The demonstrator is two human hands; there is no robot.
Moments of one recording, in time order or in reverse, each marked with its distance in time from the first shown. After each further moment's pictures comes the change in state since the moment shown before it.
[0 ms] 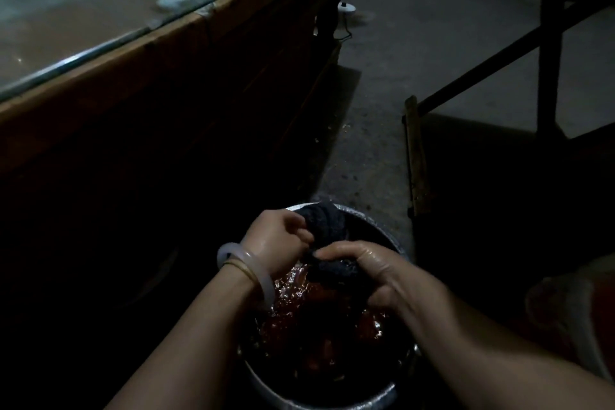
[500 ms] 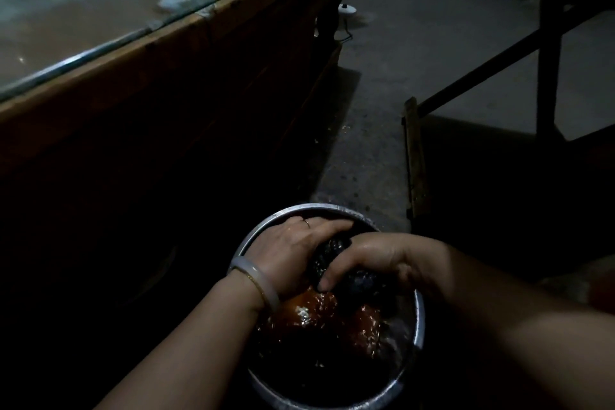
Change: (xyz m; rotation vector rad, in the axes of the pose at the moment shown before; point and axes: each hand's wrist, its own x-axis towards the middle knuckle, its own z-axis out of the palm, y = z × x) left_hand 0.004 -0.020 0.005 0.821 -0.082 0.787; right_hand -0.012 -0.031 -0.008 -0.629 -0.077 0.165
